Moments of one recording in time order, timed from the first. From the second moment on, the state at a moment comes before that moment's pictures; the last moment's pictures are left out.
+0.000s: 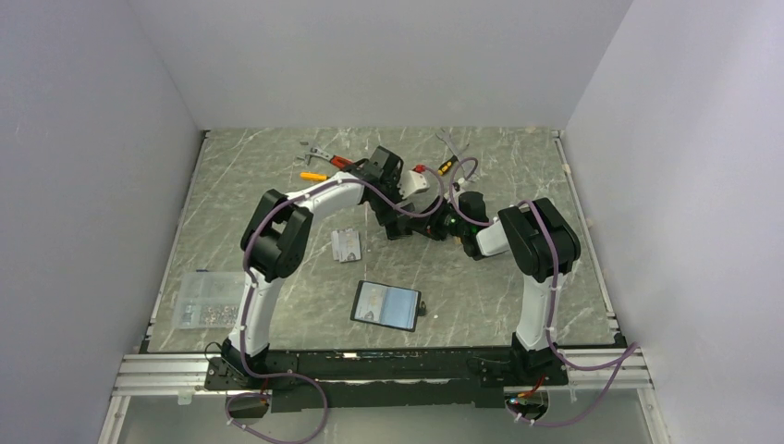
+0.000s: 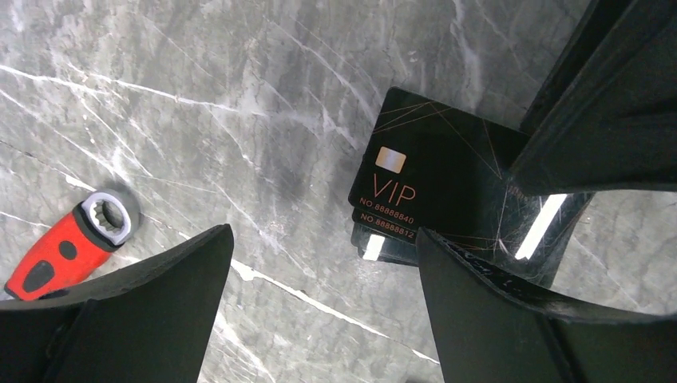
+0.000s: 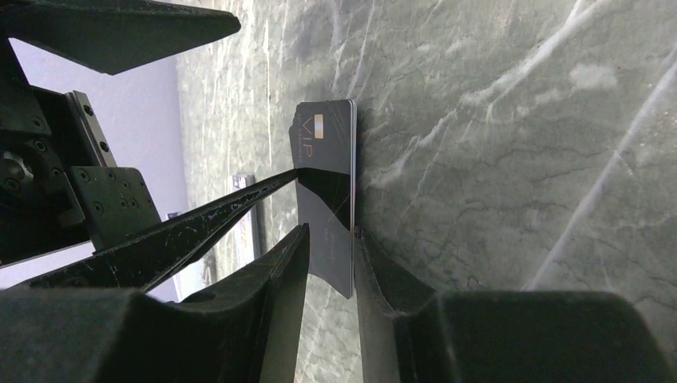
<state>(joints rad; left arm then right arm) -0.61 2.19 1.70 -0.46 0.10 0.61 0.31 2.00 0.75 0.77 -0.52 0.95</state>
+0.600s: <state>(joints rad) -0.67 2.19 1.69 -0.41 0.03 0.64 0.31 2.00 0.71 0.84 -0.49 0.98</state>
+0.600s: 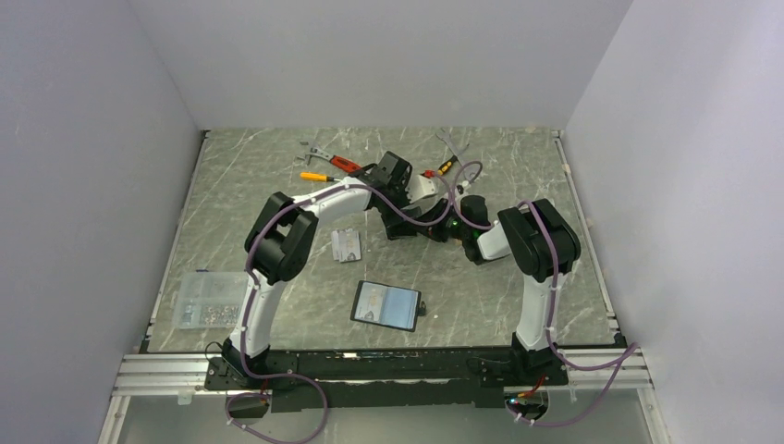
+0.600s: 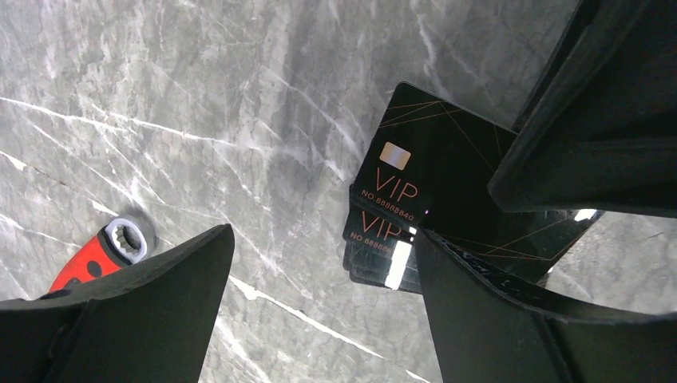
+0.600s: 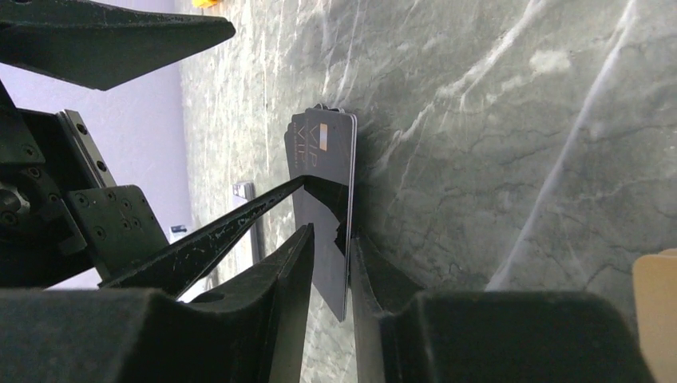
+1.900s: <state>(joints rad) -0.43 1.94 1.65 -0.54 0.50 0.30 0.30 1.74 0.59 0.75 -0.53 0.92</state>
